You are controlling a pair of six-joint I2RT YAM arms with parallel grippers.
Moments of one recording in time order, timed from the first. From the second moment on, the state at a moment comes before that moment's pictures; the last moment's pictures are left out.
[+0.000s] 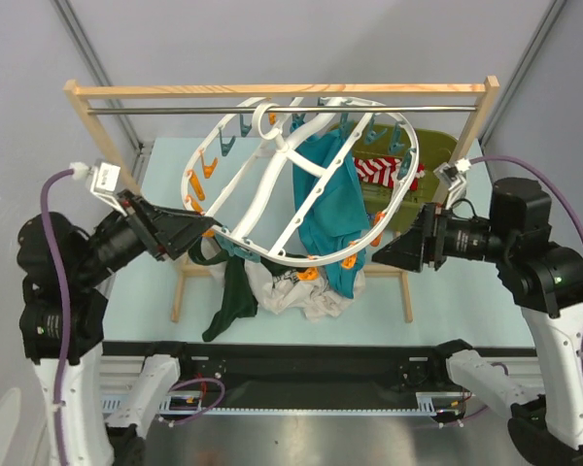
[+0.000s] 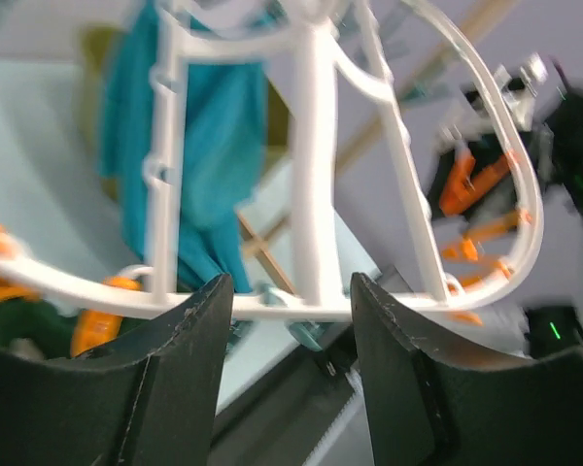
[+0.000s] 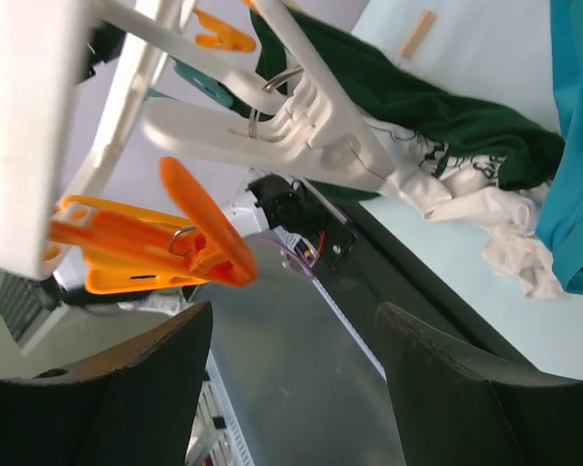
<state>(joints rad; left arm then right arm) 0.03 0.74 1.46 -0.75 0.81 -0.57 0.26 0.90 1.51 -1.04 -0.88 0.50</state>
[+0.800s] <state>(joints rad) -0.62 0.51 1.20 -0.54 0.44 -0.65 1.27 0.80 1.36 -0.82 -0.05 0.56</state>
